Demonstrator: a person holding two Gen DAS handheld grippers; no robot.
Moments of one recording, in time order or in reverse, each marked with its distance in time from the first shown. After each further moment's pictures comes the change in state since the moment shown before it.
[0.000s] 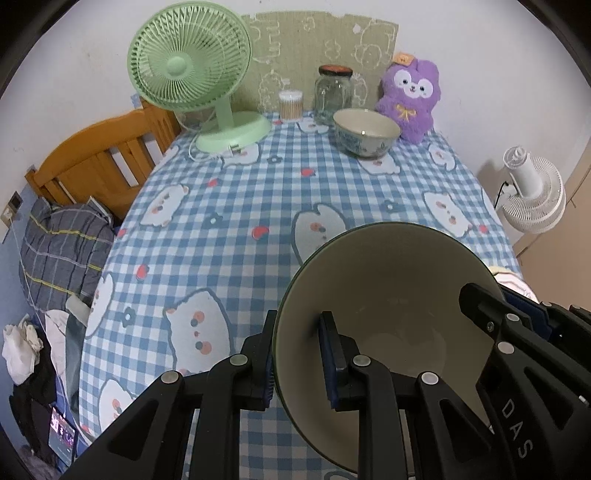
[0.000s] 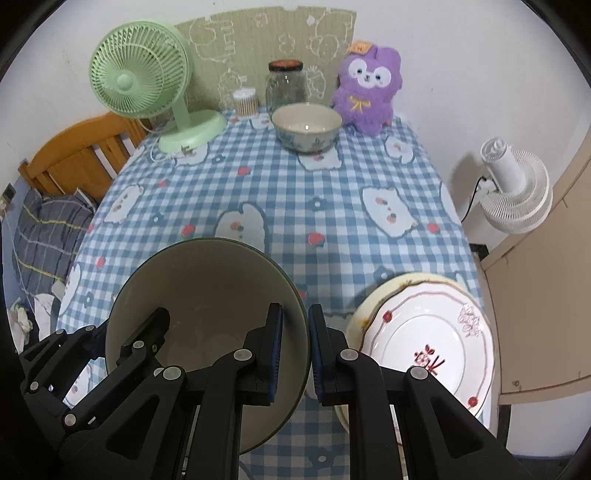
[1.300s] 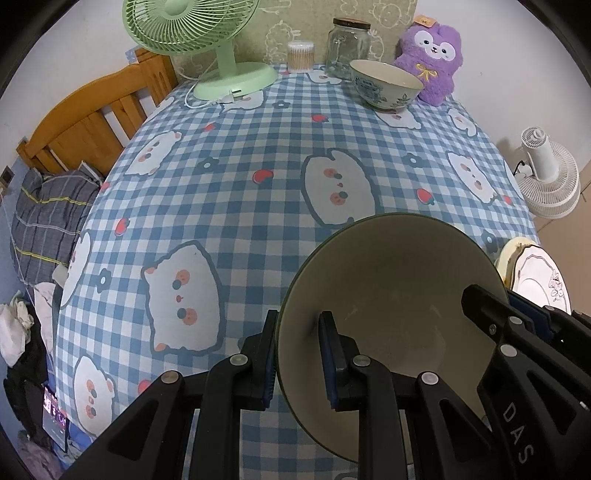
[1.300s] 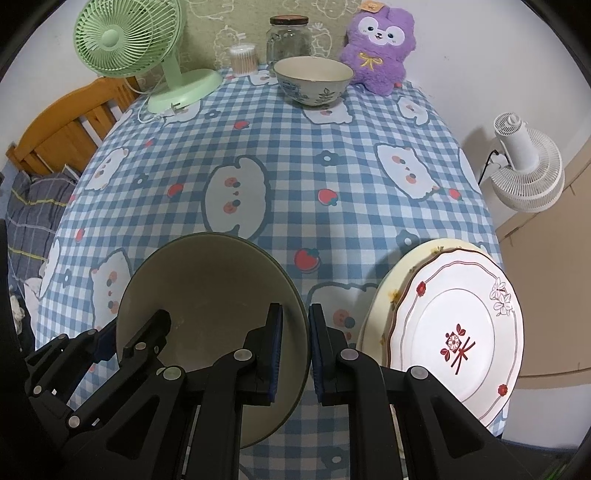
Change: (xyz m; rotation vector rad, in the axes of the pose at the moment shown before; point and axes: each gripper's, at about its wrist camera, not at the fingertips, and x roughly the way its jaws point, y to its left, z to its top) left arm 0.049 0.011 -0.020 -0.033 0.129 -0.009; right arm 0.046 0.012 -0.012 0.001 0.103 -0.014
